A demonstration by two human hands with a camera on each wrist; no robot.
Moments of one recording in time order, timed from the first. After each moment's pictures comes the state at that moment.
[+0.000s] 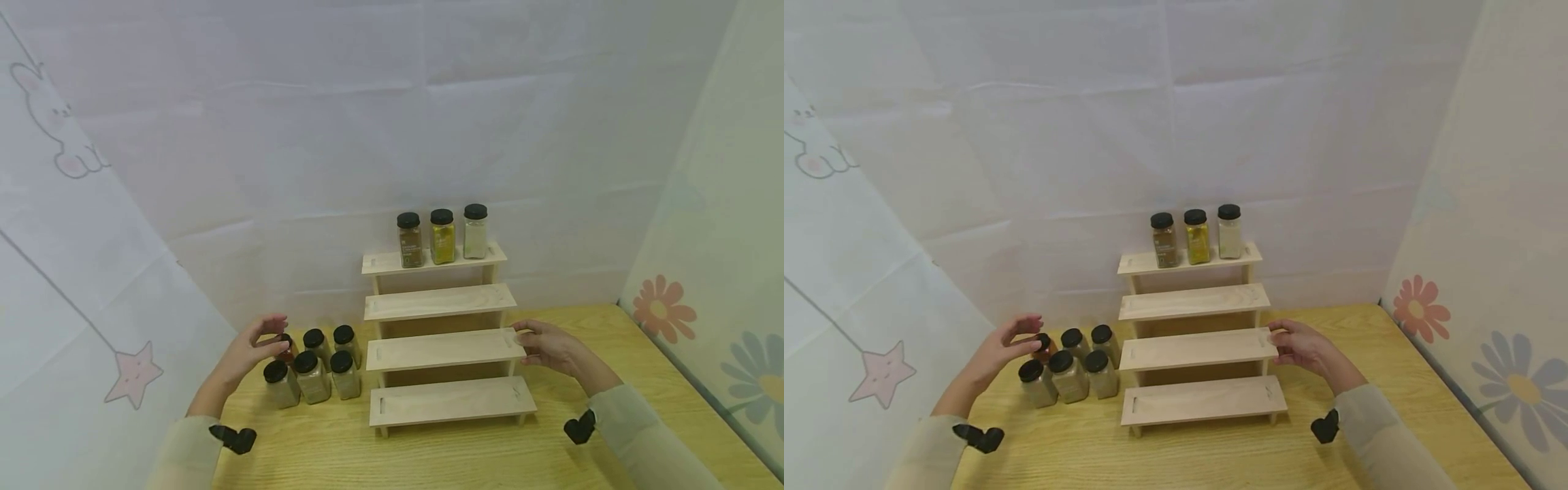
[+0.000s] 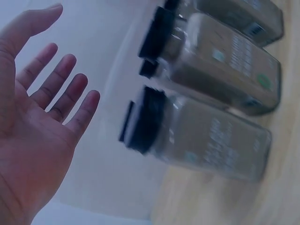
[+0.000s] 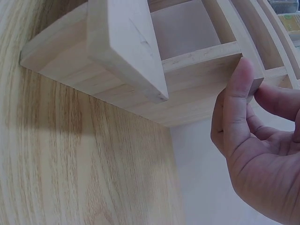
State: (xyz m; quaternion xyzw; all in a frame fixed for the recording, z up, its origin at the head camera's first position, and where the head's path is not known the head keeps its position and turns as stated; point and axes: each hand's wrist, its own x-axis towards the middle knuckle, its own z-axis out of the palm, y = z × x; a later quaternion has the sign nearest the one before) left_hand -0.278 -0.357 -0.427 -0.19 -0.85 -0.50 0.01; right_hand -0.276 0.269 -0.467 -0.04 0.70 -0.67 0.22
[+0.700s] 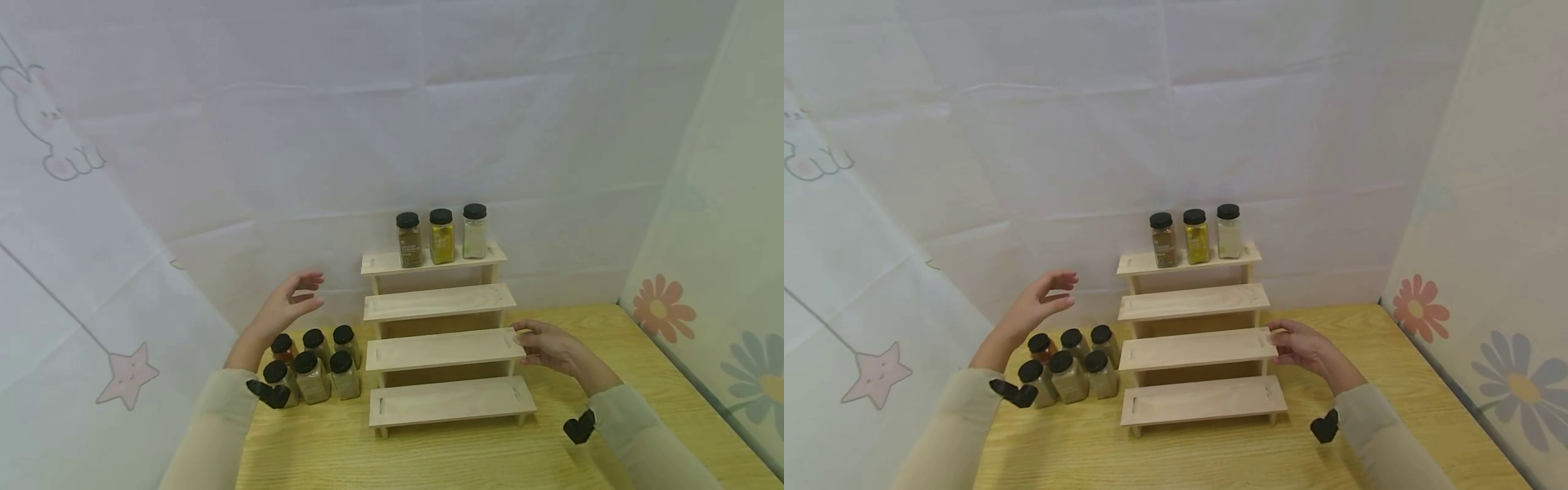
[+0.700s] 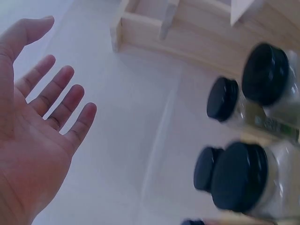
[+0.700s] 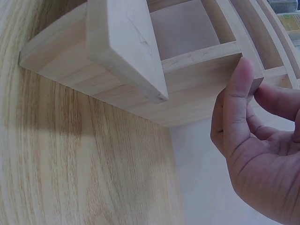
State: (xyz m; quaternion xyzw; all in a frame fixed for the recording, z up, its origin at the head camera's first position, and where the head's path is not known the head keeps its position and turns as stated) left_hand -0.314 -0.277 -0.358 -0.25 -0.84 -0.48 0.04; right_hand -0.275 0.268 -0.465 -0.05 0.70 -0.68 0.22
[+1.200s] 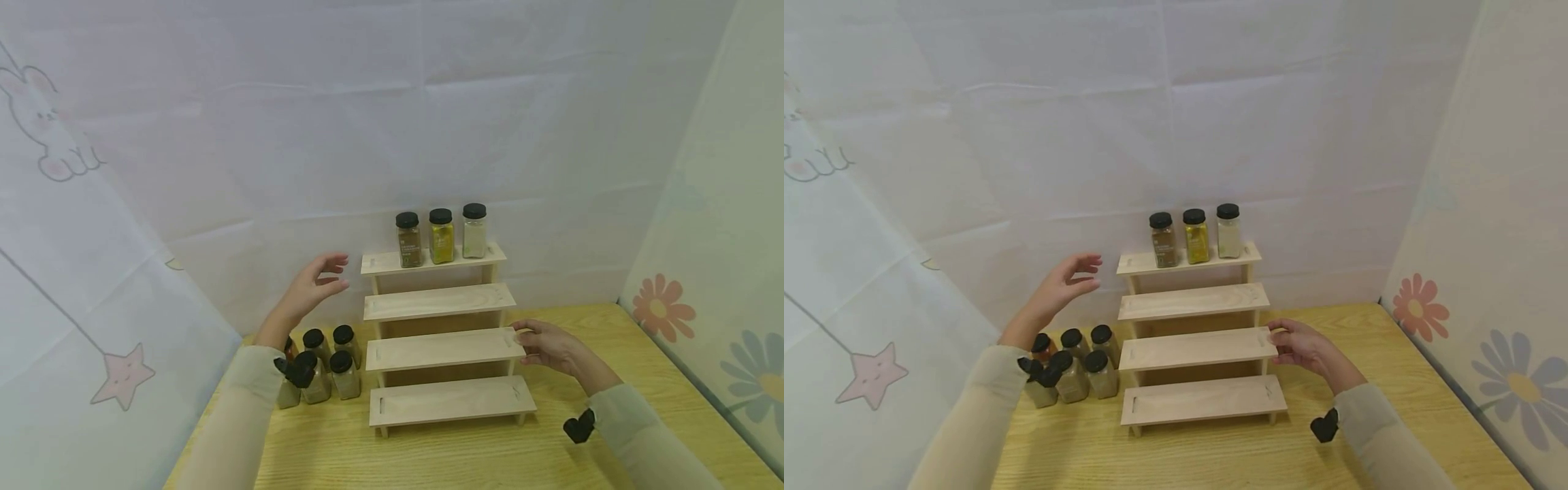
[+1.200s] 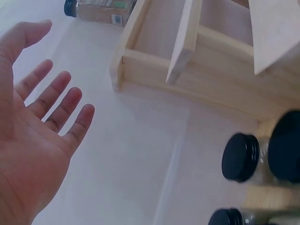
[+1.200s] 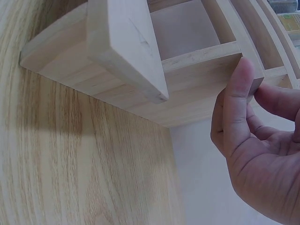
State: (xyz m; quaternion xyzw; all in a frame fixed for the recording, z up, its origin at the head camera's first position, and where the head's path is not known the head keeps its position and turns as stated) left_hand -0.337 -0.229 -0.339 -0.27 -0.83 -0.49 0.03; right_hand -0.274 0.266 -0.463 -0.04 0.70 -0.68 0.22
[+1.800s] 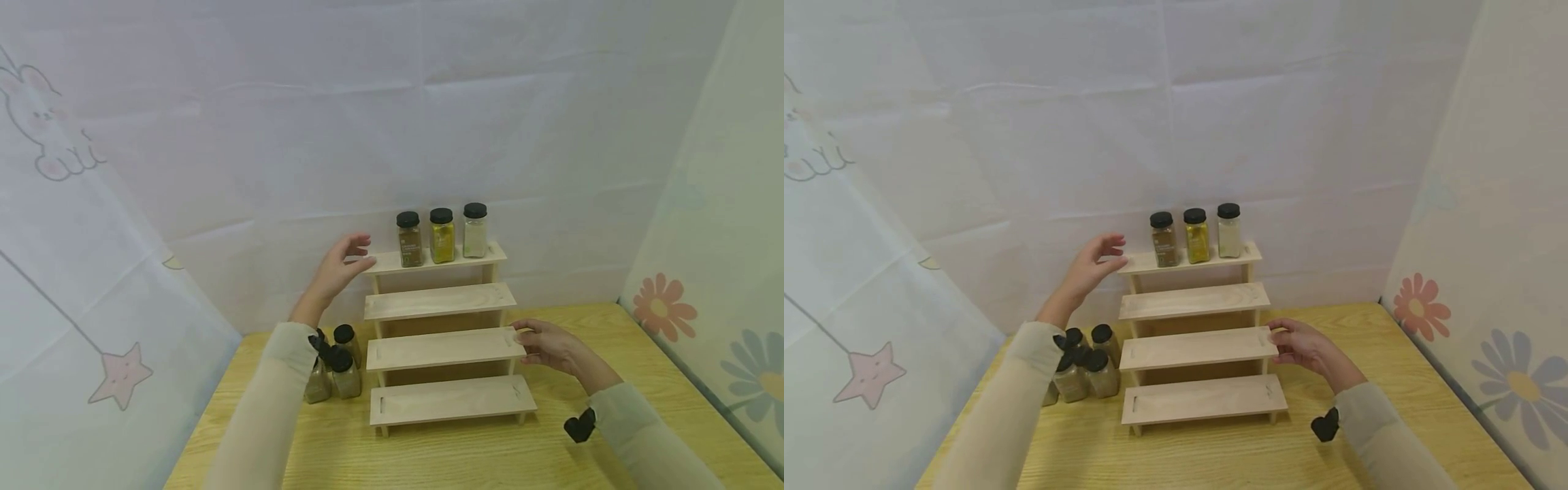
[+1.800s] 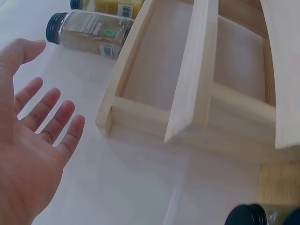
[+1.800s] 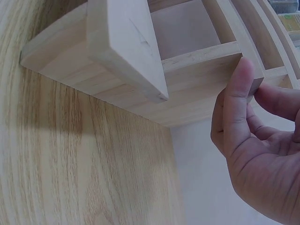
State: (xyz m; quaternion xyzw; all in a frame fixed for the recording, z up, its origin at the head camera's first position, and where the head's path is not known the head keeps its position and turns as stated) left_hand -0.371 -0.175 -0.331 -0.25 -0.81 -0.52 0.06; right_hand -0.276 0.266 -0.464 -0.04 0.70 -0.67 0.22
